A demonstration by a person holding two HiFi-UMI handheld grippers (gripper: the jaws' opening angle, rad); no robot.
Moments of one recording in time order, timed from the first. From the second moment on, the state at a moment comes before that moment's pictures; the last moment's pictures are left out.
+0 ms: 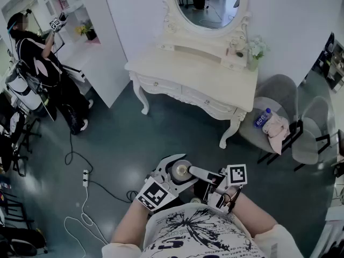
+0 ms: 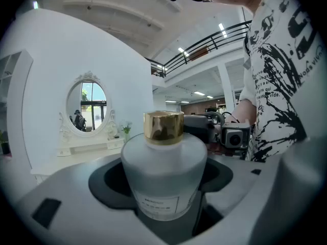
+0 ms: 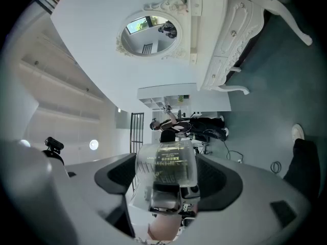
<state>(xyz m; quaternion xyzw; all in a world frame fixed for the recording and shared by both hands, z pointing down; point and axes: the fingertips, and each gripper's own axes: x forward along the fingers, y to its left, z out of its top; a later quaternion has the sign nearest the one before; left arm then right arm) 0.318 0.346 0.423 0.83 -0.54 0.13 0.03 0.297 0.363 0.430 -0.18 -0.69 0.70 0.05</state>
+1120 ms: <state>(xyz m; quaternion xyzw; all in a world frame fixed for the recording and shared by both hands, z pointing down) 0.223 0.285 0.431 0.86 -0.49 0.13 0.04 0.201 0.300 0.438 -0.14 -0.69 0.71 0.02</state>
